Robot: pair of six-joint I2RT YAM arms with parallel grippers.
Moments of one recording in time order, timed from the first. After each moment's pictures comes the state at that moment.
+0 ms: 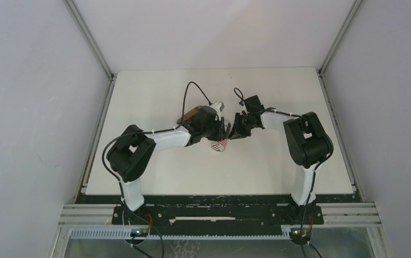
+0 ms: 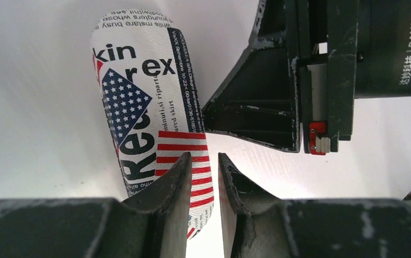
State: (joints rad) left arm -0.74 1.85 1.11 0.04 0.10 -0.50; right arm 0.37 1.94 1.16 -0.30 -0.44 0.54
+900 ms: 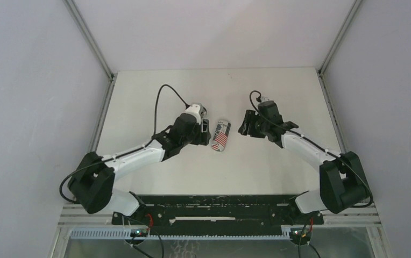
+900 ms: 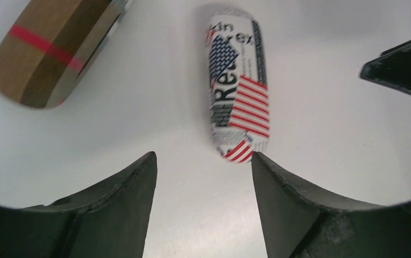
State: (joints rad) left arm -0.74 1.45 0.87 -0.04 -0.15 -0.43; right arm 0.39 1.43 0.87 -0.24 -0.13 0.52
